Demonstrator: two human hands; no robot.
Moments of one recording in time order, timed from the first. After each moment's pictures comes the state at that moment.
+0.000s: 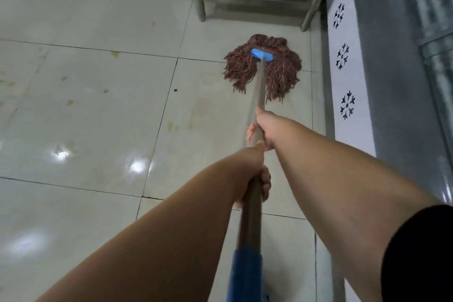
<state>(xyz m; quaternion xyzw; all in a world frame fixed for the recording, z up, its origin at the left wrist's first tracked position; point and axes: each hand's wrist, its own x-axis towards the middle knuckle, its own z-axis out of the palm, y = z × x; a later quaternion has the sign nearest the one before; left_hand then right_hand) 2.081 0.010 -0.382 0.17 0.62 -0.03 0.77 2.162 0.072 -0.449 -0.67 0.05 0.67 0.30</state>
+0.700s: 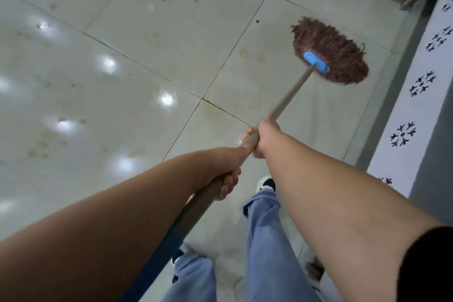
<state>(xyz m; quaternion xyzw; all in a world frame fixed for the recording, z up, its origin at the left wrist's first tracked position) 1.848 -0.266 -0.345 0.16 0.67 -0.08 0.72 1.938 -0.199 -0.440 -0.70 0.09 0.68 0.21</state>
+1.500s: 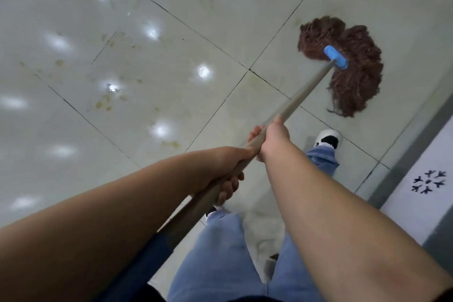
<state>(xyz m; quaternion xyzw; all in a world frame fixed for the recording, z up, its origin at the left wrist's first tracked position) 1.763 -0.380 -0.302 0.04 0.67 -0.09 0.74 1.849 -0.318 -0.405 -0.66 0.13 0.71 0.22</state>
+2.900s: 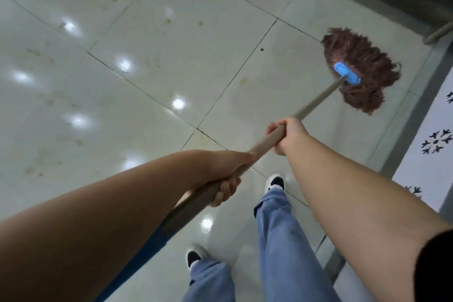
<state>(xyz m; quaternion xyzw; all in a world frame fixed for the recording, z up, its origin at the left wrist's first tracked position) 1.886 -0.070 -0.358 0.12 0.63 -0.14 0.75 2.022 0.017 -0.471 -0.64 0.10 0.71 0.28</state>
